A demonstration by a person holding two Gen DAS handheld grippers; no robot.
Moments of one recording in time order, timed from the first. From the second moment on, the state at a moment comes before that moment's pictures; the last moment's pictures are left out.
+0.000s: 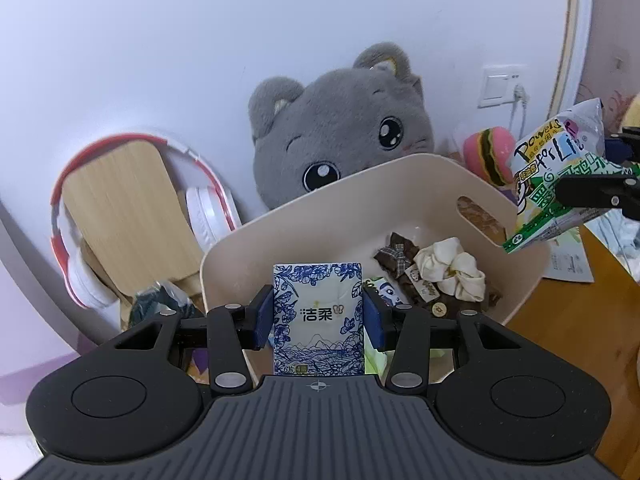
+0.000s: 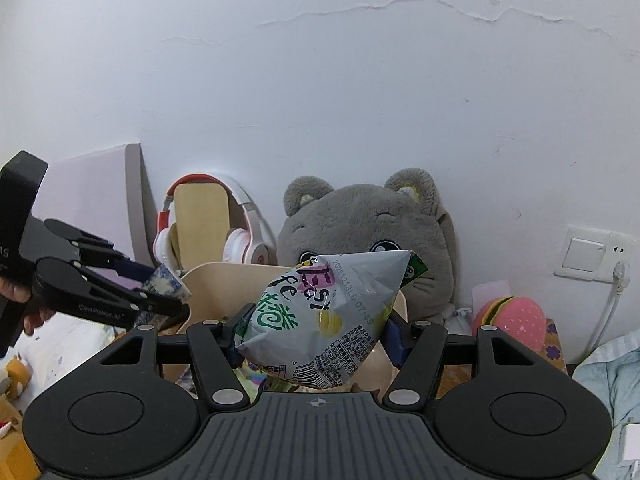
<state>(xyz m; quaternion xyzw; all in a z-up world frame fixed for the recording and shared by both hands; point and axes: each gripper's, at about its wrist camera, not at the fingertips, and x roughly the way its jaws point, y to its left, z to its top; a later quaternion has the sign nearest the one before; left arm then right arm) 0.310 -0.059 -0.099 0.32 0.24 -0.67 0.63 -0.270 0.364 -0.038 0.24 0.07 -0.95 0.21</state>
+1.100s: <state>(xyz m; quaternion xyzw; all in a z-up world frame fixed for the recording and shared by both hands) 0.299 -0.086 -0.158 0.39 0.27 -0.65 0.60 -0.330 0.316 -0.124 0.35 0.14 -0.91 0.17</state>
